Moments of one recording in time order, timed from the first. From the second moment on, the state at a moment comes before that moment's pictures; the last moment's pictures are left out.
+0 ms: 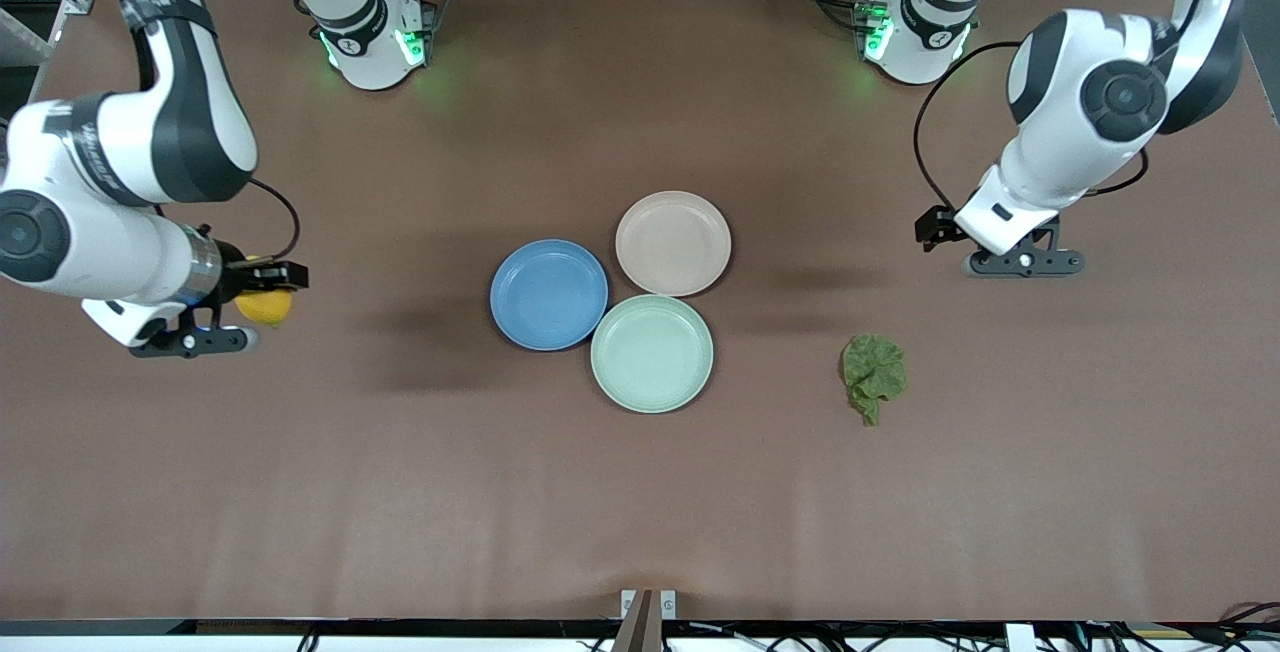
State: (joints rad) left arm -0.07 -0.03 -0.15 -2.14 0.05 2.10 -0.19; right arm 0.00 0.26 0.08 -1.67 -0.05 1.68 0.03
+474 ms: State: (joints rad) left arm -0.07 -0.04 -0.15 -1.99 0.04 2.04 -0.08; right arm -0.02 0.25 0.08 -1.74 -0.09 1.78 -0.01
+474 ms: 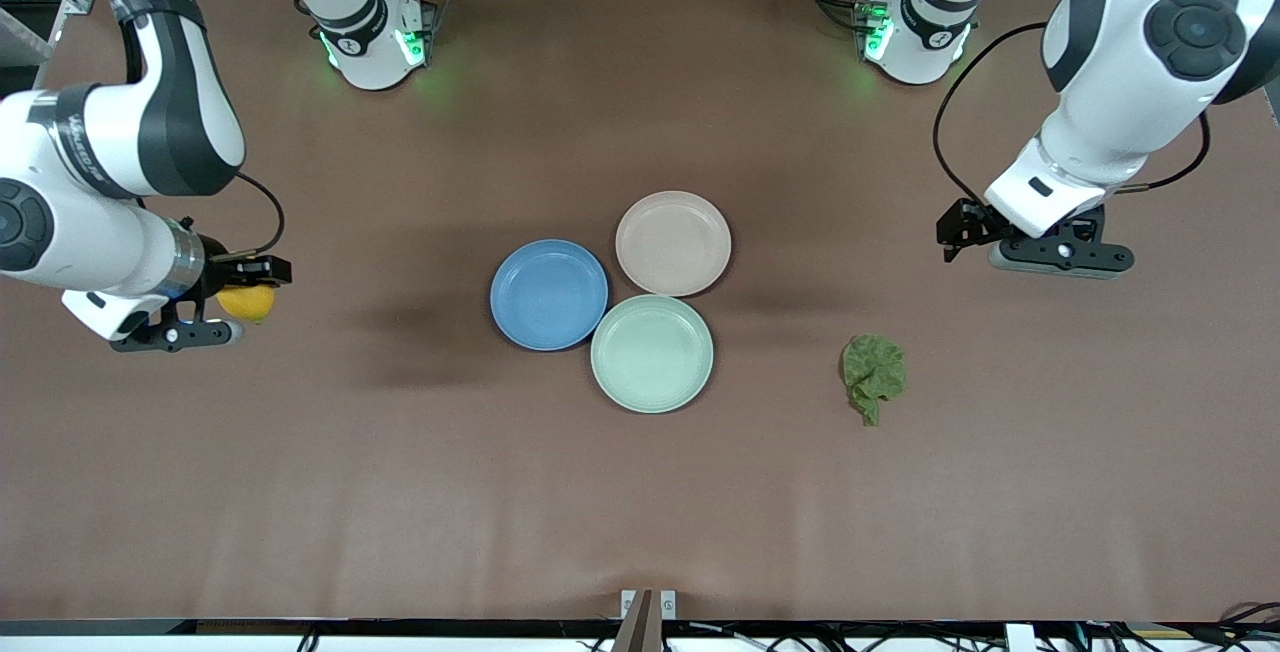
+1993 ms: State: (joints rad) left arm -0.07 -0.02 -0.15 -1.58 0.04 1.53 -0.08; right arm -0.08 0.24 0.08 -2.26 -0.11 2.50 -0.03
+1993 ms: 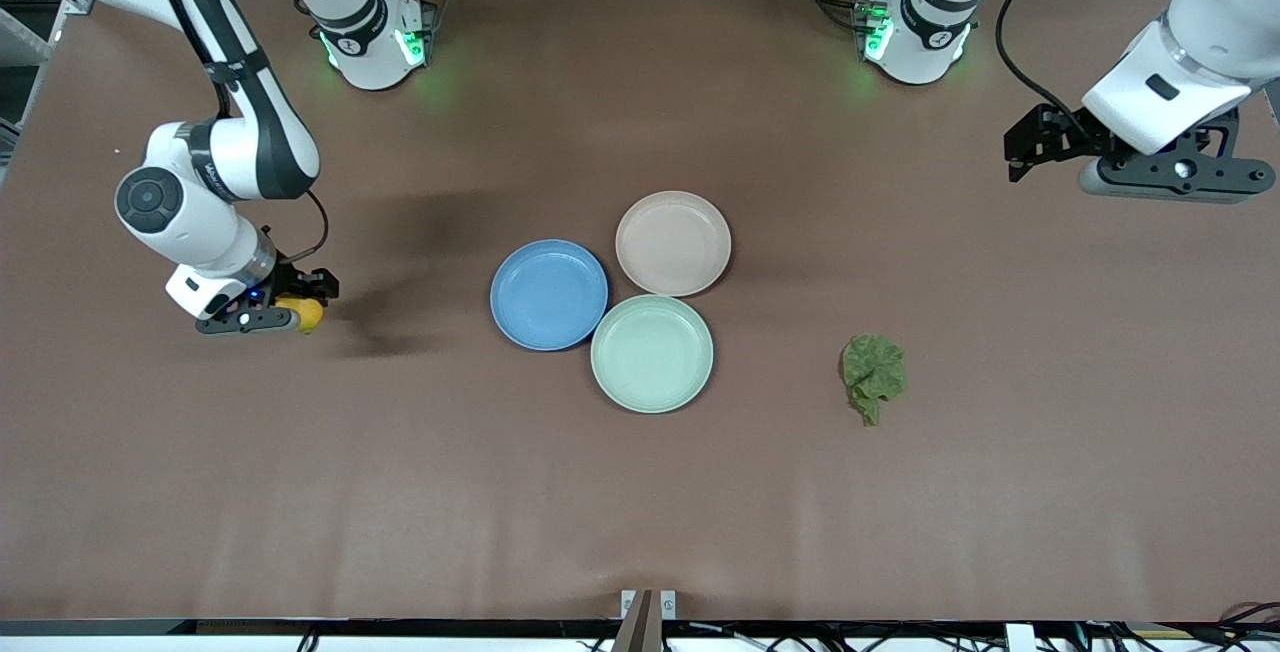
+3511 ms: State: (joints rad) left arm -0.05 -0.01 -0.15 -1.54 0.00 1.55 -0.08; right arm -0.14 0.43 0.08 -2.26 -0.11 2.73 -0.07
